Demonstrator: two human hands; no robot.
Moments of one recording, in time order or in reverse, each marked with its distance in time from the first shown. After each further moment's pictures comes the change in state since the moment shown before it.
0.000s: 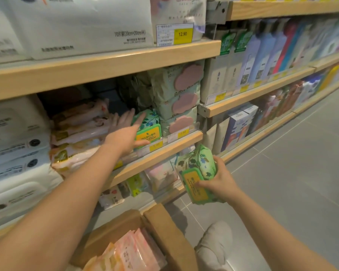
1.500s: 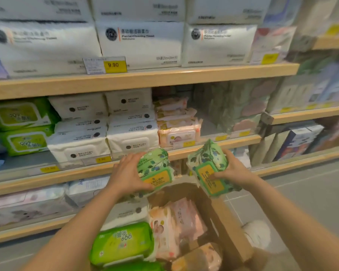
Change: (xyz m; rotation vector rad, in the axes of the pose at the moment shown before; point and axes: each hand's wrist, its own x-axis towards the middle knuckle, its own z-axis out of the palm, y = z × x) left_hand -0.318 -0.087 -0.028 -0.459 -0.007 -0.416; right_hand -0.087 -0.102 0.094 -0.069 -0.409 -0.106
